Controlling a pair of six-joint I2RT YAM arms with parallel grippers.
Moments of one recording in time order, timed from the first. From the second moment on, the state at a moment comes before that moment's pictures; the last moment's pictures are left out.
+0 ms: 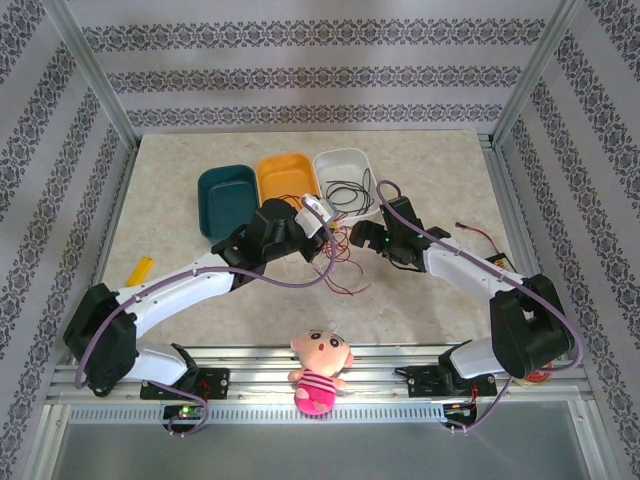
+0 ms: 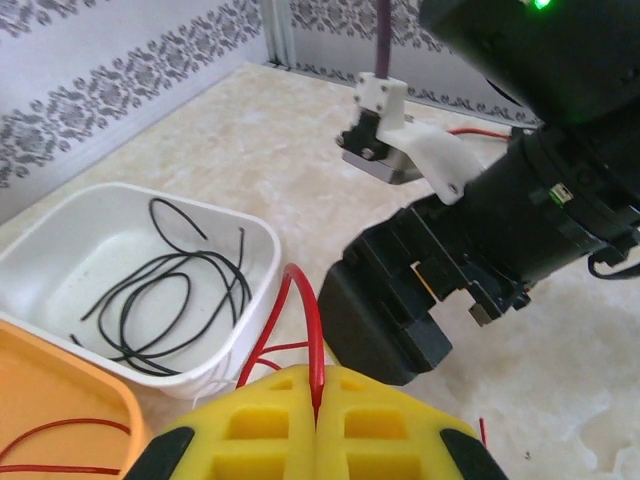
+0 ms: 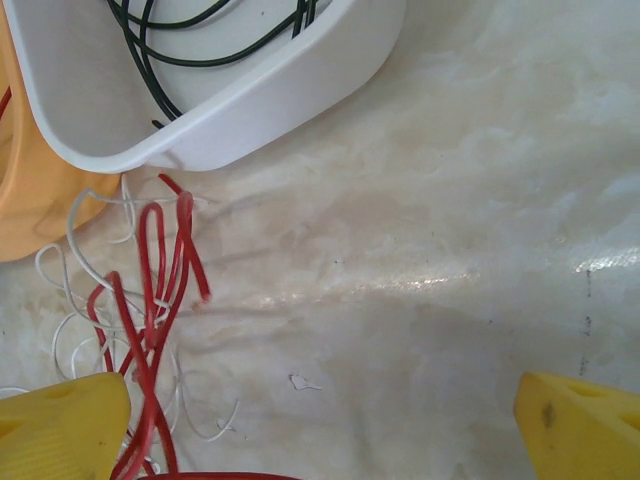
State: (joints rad) left arm -0.74 1.38 0.95 0.07 0.12 0.13; right arm 0.43 1.41 0.84 -0.36 -0.05 0.74
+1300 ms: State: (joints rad) left arm -0.66 1.23 1.15 -0.03 -0.11 0.08; right arm 0.40 1.05 0.71 -0.26 0.02 0.70
